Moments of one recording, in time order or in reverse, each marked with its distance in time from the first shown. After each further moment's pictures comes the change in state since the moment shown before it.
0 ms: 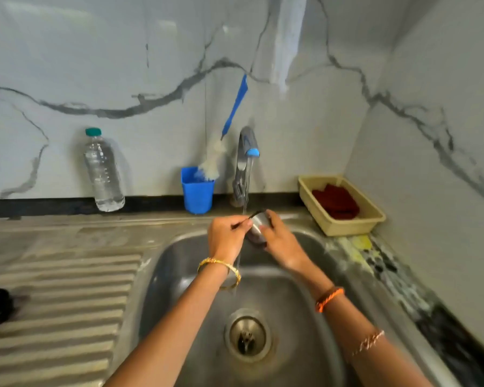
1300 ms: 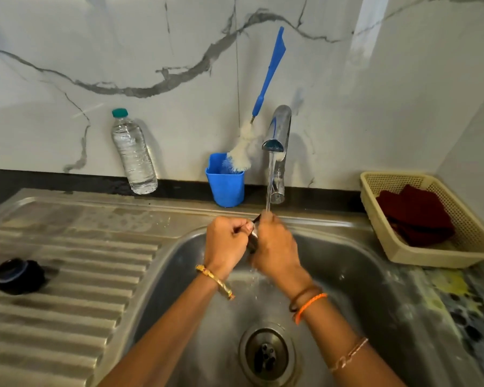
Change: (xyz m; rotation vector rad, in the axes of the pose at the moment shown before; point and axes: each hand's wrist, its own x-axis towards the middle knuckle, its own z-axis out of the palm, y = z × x) left_hand 0.035 -0.025 0.005 0.236 0.116 -0.113; right_hand 0.079 0.003 0.035 -0.592 -0.208 -0.204
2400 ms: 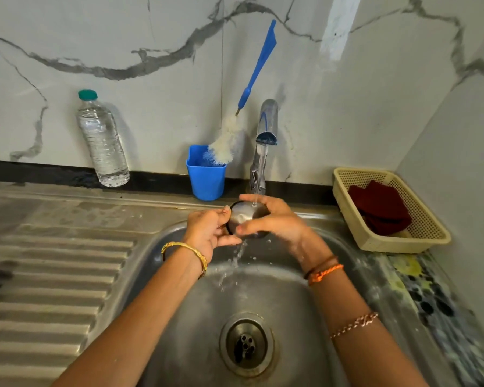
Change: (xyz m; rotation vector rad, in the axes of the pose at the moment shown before) left_hand 0.018 0.014 -0.012 -0.624 -0.119 -0.626; right_hand 0.003 0.015 -0.041 0.970 -0.222 0.016
